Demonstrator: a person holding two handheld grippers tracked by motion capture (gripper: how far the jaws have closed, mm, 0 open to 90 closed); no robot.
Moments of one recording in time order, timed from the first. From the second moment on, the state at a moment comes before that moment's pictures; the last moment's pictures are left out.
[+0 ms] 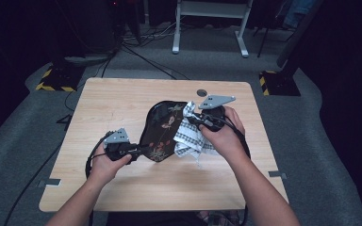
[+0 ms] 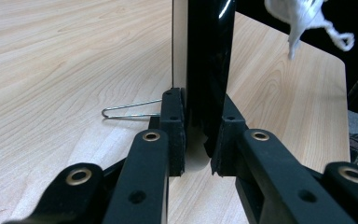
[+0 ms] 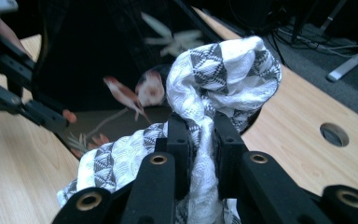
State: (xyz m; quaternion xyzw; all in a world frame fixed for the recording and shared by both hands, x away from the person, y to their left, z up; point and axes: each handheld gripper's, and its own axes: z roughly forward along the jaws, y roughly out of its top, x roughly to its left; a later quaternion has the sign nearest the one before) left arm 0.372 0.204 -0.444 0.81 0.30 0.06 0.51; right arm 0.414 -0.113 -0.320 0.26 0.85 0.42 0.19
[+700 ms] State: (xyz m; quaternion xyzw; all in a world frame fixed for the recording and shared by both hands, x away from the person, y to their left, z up) left arm 0.372 0.204 -0.444 0.81 0.30 0.06 0.51; right arm 0.425 -0.093 -0.285 0.26 0.82 0.48 0.18
